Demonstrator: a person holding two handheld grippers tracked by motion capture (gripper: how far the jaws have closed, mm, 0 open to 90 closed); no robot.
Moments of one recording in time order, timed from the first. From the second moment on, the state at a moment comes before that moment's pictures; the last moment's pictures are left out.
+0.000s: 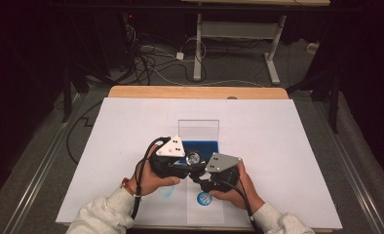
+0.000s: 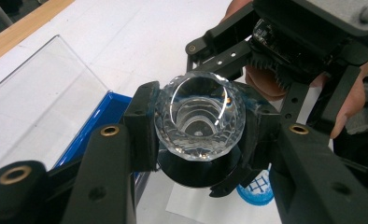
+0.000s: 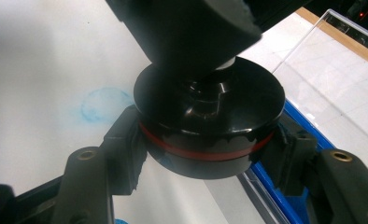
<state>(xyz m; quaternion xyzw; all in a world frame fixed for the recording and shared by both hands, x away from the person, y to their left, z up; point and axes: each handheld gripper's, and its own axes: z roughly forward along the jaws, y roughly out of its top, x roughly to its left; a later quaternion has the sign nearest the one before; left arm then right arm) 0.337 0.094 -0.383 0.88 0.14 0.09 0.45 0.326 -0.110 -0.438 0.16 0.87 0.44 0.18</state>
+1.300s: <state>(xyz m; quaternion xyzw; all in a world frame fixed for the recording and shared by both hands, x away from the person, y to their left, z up) 0.331 0.091 -0.387 0.88 0.15 0.11 0.44 0.326 -0.110 -0.443 0.17 0.87 0.43 0.19</state>
